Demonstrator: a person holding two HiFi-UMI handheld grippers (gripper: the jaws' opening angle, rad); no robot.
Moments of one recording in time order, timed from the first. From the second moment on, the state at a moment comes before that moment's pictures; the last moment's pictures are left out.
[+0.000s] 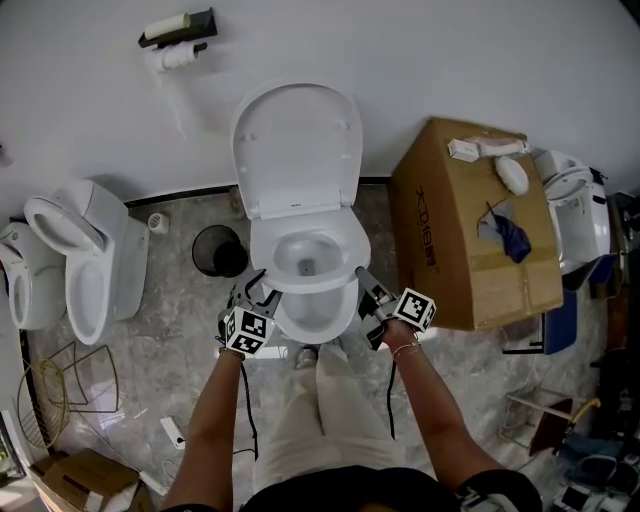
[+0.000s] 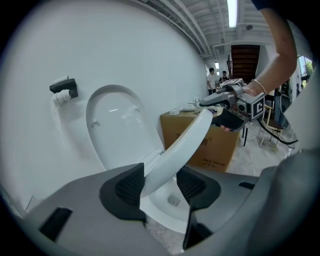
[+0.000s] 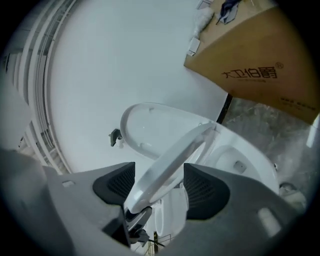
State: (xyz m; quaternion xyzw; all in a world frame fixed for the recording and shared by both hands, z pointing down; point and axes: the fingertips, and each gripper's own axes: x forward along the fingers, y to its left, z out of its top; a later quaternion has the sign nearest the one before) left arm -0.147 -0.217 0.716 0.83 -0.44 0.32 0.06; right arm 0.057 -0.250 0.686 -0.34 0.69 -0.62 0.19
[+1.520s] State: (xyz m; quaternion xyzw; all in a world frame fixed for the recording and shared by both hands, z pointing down) left arm -0.150 -0.131 0.838 0.54 -0.49 -0.21 0.65; right arm 0.073 -0.160 0.824 -0.36 0.60 -0.71 0.10
